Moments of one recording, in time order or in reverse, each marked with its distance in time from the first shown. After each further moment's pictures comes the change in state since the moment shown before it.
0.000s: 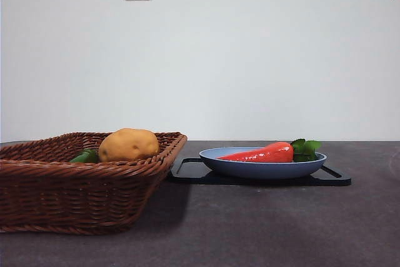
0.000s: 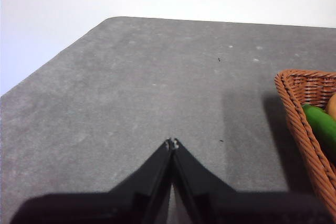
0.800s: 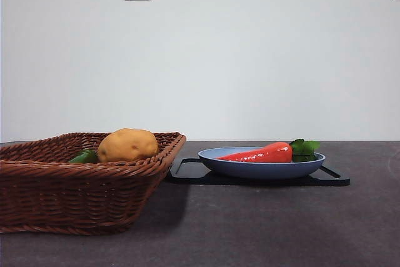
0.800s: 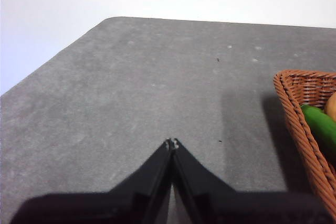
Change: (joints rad) left arm 0.000 0.000 0.000 0.000 0.000 0.000; right arm -0.150 -0.224 -0.054 -0.035 0.022 -0.164
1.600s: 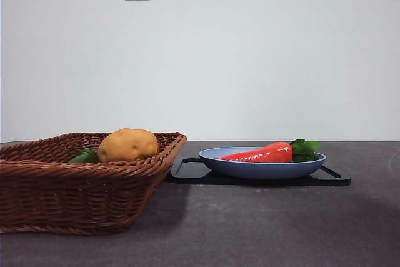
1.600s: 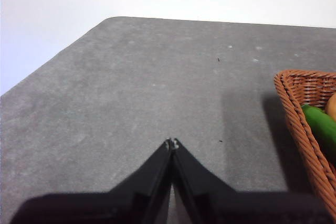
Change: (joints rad) left arm 0.000 0.000 0.000 0.000 0.000 0.000; right arm -0.234 -0.299 -0.445 0.105 -0.313 0.024
